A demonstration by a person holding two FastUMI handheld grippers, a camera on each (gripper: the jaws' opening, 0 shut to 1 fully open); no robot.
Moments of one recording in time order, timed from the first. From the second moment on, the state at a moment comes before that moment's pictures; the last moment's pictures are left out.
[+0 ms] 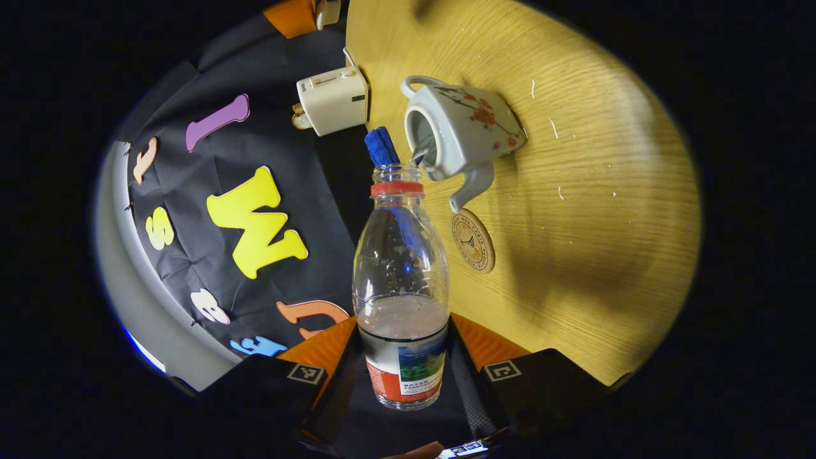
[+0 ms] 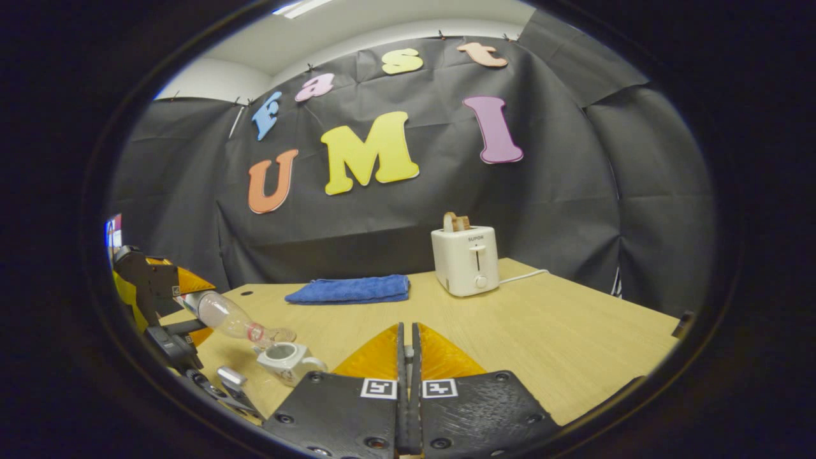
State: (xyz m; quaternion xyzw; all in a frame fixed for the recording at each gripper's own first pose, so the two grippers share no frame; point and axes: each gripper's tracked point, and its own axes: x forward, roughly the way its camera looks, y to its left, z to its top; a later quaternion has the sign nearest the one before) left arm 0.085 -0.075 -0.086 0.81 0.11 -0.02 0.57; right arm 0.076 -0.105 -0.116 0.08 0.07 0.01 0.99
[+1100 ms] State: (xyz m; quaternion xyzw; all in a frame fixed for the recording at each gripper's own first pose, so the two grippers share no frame) left arm 0.085 -0.098 -0.063 0.87 0.10 -0.02 0.48; right arm 0.079 -0.109 -0.120 0.10 0.08 0.03 0.99
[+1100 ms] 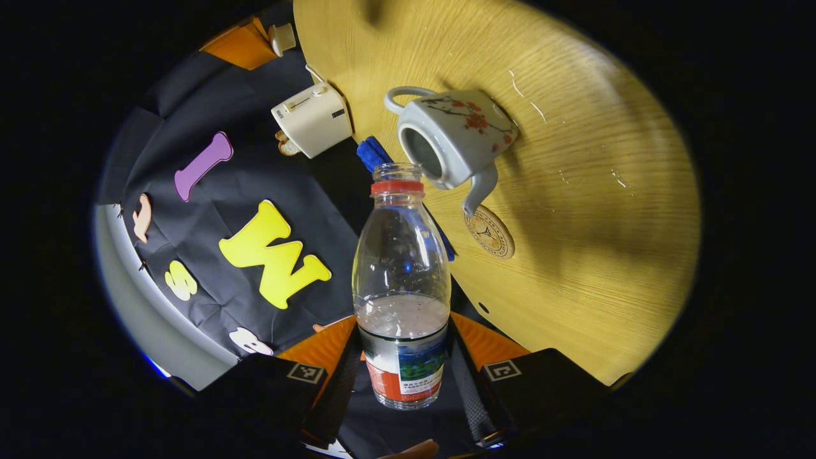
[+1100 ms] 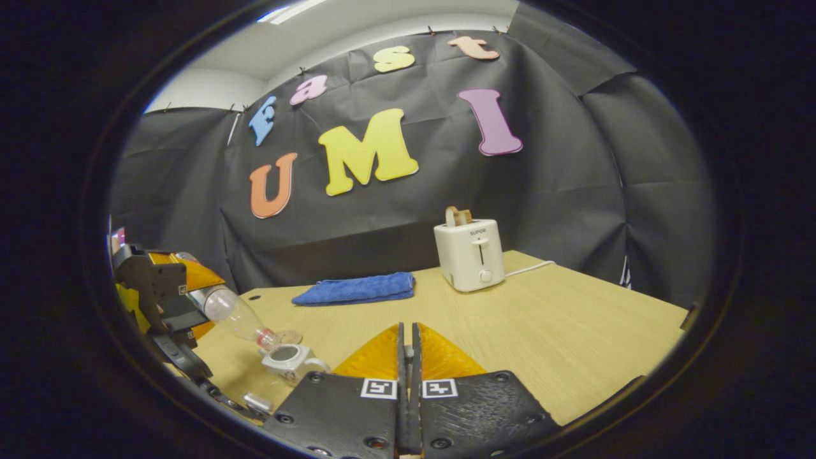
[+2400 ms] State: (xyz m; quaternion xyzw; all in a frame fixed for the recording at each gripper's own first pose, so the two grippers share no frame) left arm 0.096 -0.098 -0.053 0.80 0.08 -0.04 0.59; right arm 0.080 -0.139 -0.111 0.11 0.07 0.00 0.99
